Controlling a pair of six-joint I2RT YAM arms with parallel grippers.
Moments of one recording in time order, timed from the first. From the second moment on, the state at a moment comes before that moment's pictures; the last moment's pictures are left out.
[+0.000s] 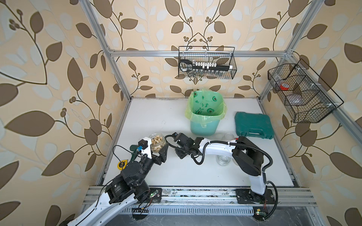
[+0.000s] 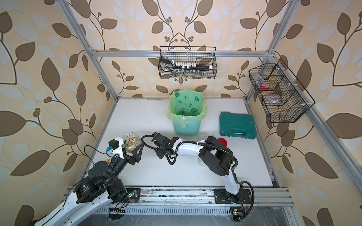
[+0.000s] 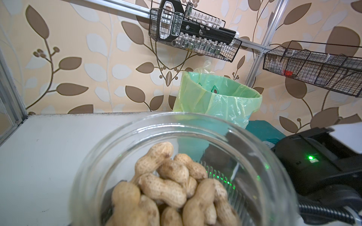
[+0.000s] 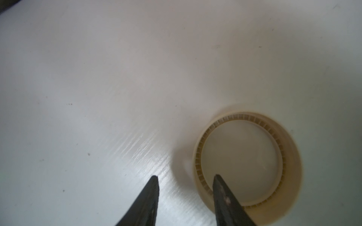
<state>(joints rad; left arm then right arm) -0.84 0.11 0.40 -0.31 -0.45 -0.22 1.02 2.03 1.36 -0.37 0.10 0.34</state>
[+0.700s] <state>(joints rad) -0.84 0.11 0.40 -0.31 -0.45 -0.22 1.06 1.95 1.34 -0.50 0.21 0.36</state>
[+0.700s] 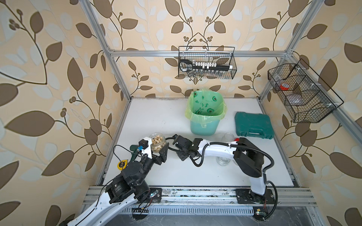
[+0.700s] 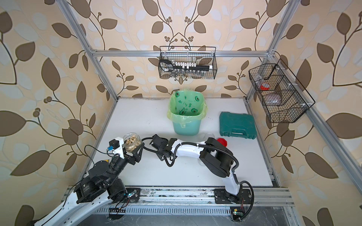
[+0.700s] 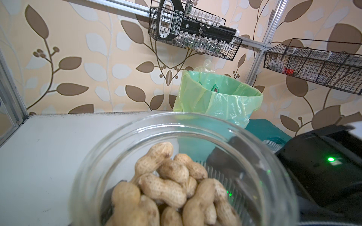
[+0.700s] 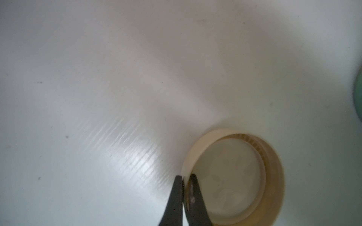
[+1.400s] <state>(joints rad) -0.84 0.47 0.34 0.01 -0.20 -0.18 0.66 0.96 0.87 -0.66 0.30 0.45</state>
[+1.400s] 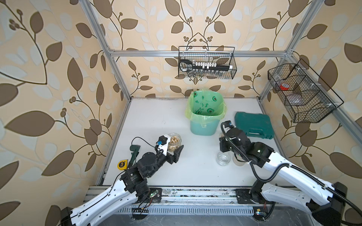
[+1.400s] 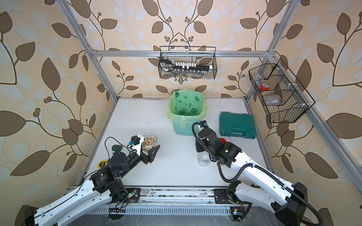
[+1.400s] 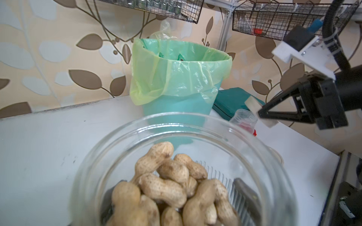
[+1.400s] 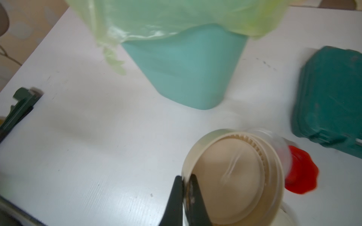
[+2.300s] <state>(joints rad) -0.84 0.73 0.30 0.43 -0.03 -0.22 -0.16 1.22 0.64 -0.46 0.05 0.44</state>
